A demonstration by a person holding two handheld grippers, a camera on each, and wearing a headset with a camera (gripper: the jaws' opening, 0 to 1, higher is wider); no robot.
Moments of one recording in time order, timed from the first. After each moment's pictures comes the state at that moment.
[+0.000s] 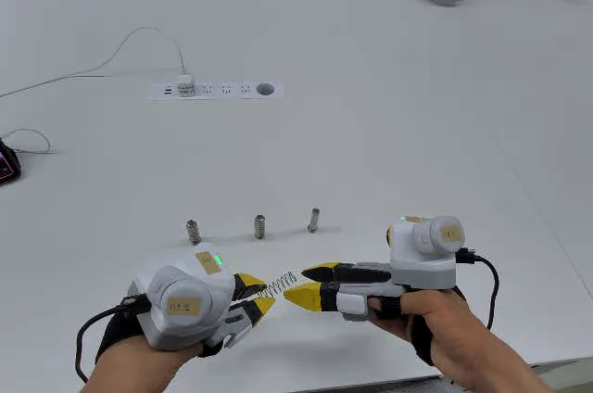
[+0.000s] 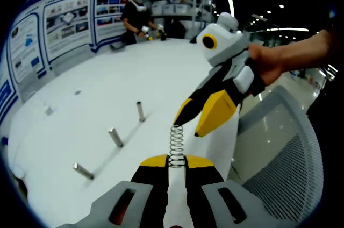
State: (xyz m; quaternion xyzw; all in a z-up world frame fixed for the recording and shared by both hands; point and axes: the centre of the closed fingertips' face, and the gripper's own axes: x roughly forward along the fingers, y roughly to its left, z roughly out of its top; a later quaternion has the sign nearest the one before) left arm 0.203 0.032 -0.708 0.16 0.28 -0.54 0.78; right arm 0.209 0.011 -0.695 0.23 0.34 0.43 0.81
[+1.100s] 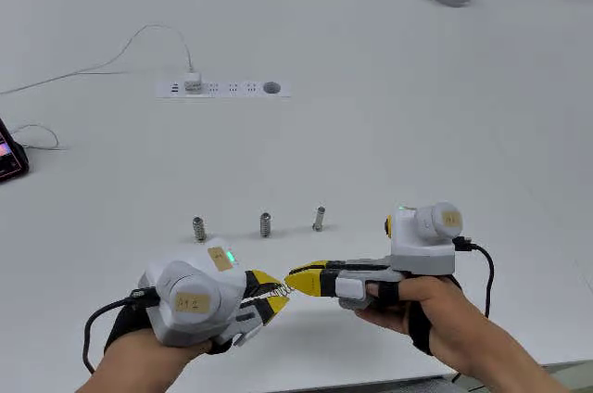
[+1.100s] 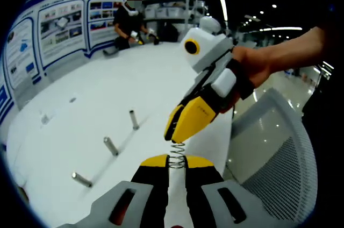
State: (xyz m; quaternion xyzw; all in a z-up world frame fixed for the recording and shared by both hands) left arm 0.197 0.021 -0.695 0.16 0.27 -0.56 0.77; right arm 0.209 0.021 -0.677 0.27 0.34 0.46 0.78
